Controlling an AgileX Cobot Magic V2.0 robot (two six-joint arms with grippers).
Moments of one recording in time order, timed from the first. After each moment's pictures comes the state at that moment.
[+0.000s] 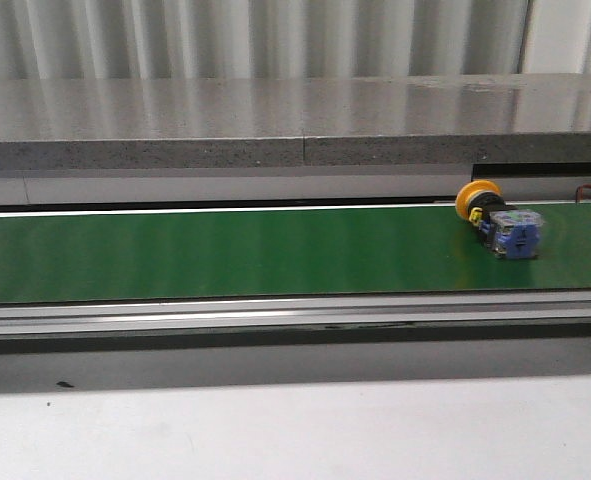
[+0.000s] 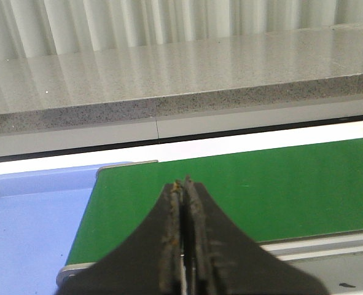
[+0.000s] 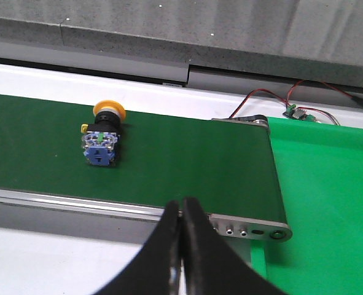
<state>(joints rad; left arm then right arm) -0.05 0.00 0.00 0.00 0.15 0.09 -0.01 0.22 -0.32 0.18 0.46 -0.21</state>
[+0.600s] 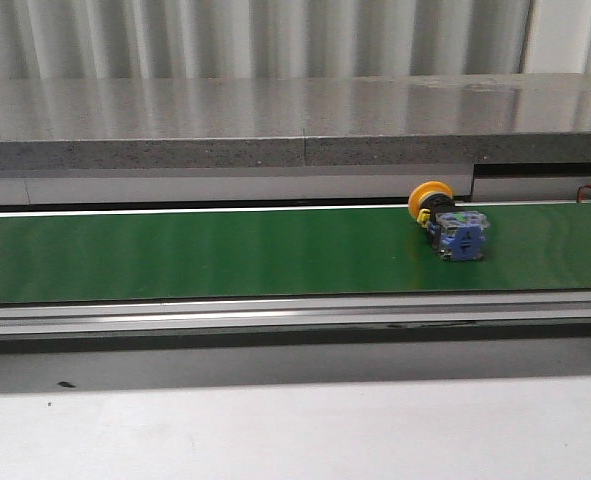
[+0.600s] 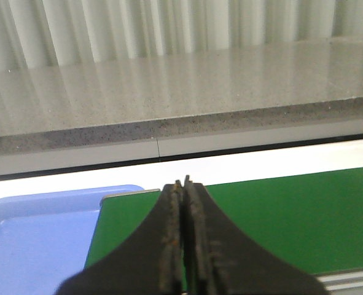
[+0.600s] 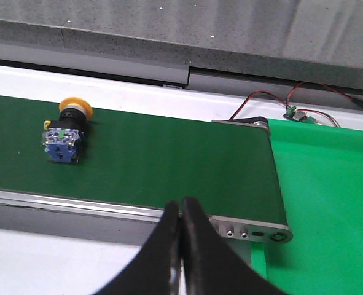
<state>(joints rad) -0.05 0.16 -0.20 0.00 0.24 0.09 -0.01 0.22 -0.32 0.18 0.46 -0.21</state>
